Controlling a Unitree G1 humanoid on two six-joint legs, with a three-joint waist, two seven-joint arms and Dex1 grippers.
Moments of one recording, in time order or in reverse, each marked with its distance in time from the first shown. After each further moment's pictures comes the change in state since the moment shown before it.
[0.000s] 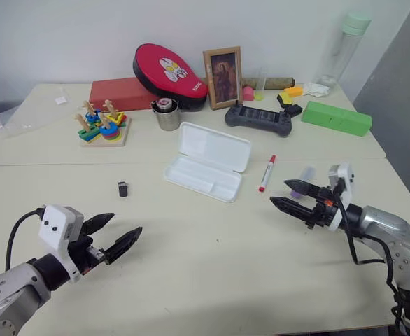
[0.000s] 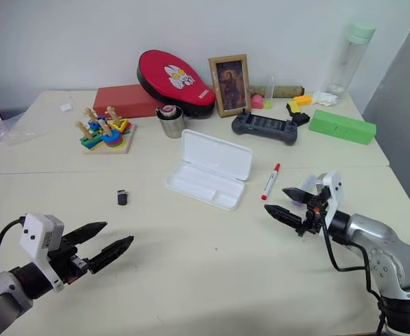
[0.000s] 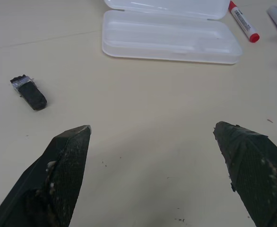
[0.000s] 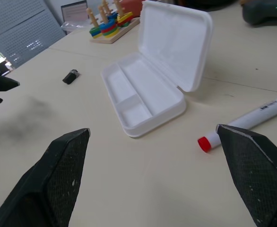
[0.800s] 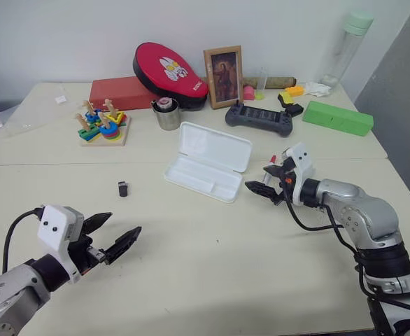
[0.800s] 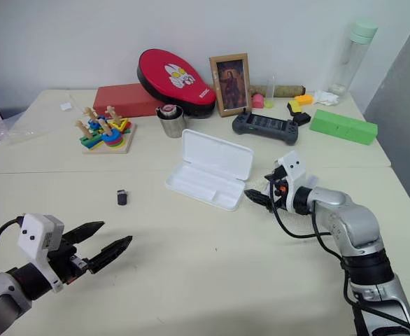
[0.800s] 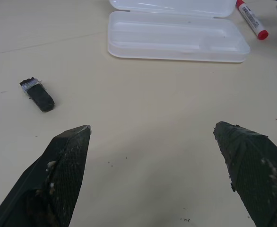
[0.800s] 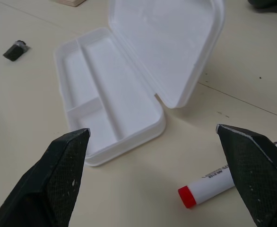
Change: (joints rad) left arm 0.014 -0.002 0.012 -0.035 0.011 0.004 0.039; right arm -0.318 0.117 0.224 0.183 -0.265 0.105 -0.166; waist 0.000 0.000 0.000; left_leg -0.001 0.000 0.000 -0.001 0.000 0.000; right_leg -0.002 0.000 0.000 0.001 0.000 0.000
